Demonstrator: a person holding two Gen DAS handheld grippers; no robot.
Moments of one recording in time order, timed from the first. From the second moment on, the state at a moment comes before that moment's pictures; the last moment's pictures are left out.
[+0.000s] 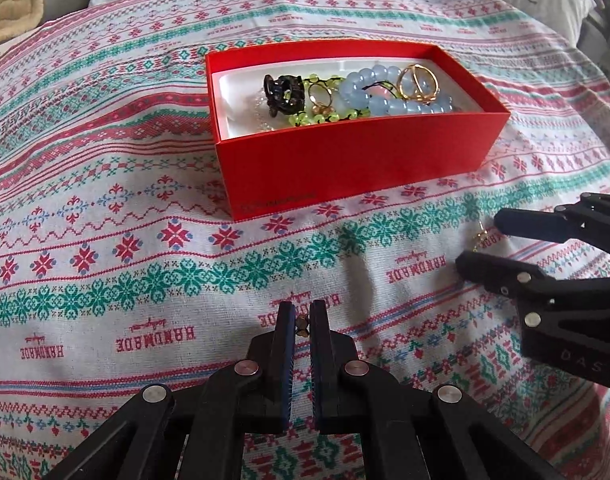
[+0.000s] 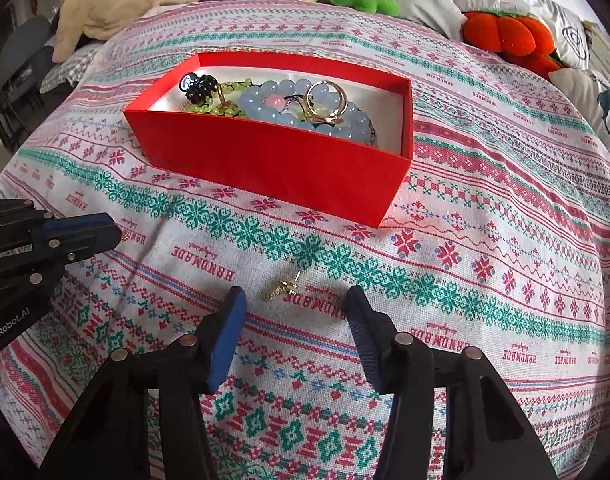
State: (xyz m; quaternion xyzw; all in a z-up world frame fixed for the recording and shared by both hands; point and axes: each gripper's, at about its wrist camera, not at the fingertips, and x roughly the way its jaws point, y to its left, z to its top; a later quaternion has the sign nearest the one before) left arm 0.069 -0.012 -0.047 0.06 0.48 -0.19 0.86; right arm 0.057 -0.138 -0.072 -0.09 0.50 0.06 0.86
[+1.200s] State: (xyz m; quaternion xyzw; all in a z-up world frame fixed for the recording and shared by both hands) left arm 0.096 -0.003 0.015 0.00 0.45 -0.18 0.87; right arm 0.072 -0.166 -0.003 0.02 0.50 0.07 0.86
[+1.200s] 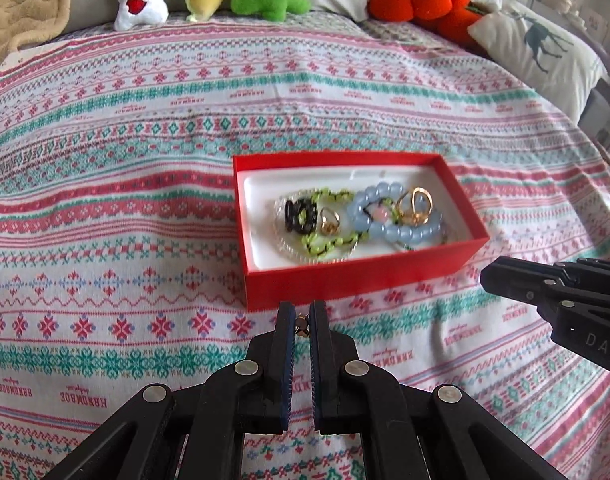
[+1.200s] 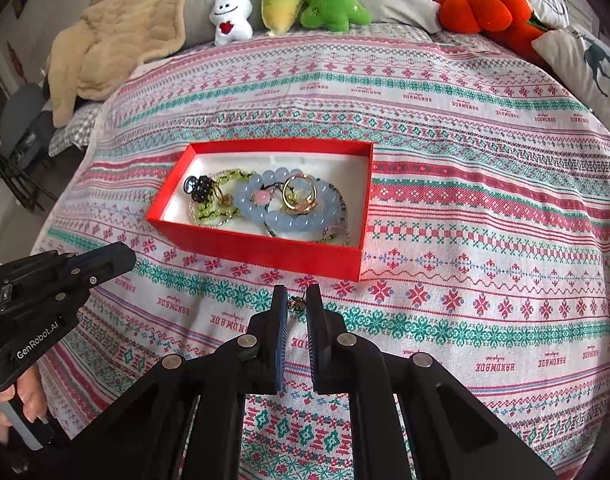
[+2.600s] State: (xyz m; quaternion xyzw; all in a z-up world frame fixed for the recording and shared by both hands) left arm 0.130 -0.035 0.010 -0.02 0.45 -0.14 0.88; right arm 0.118 -0.195 -0.003 0.10 0.48 0.06 0.87
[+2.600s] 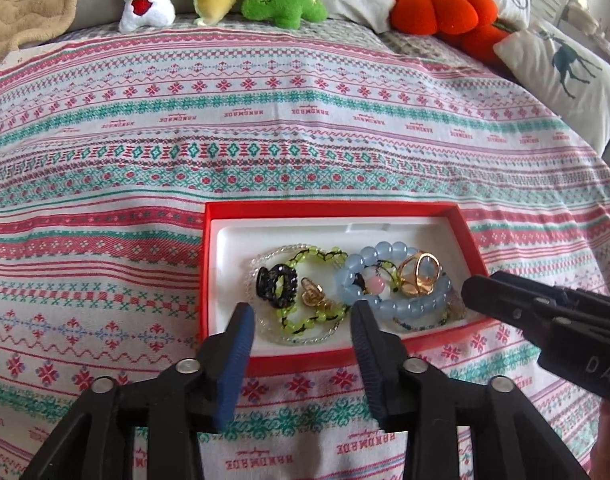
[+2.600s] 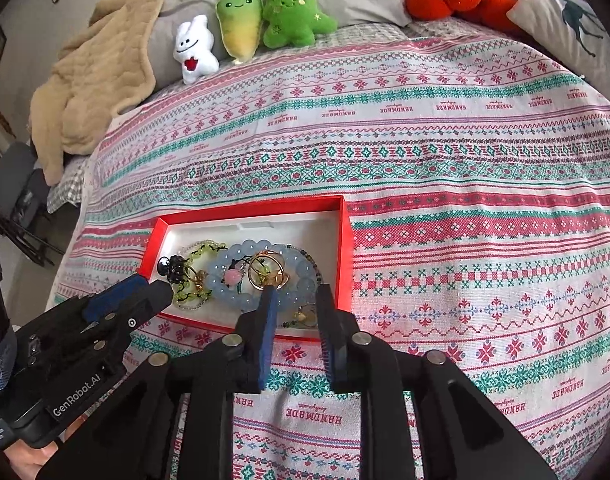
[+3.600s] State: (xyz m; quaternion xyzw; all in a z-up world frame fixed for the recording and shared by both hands) left arm 0.046 -0.007 -0.006 0.02 0.50 -0.05 0.86; right arm 0.024 -0.190 0.005 -0.01 0.51 -0.01 0.86
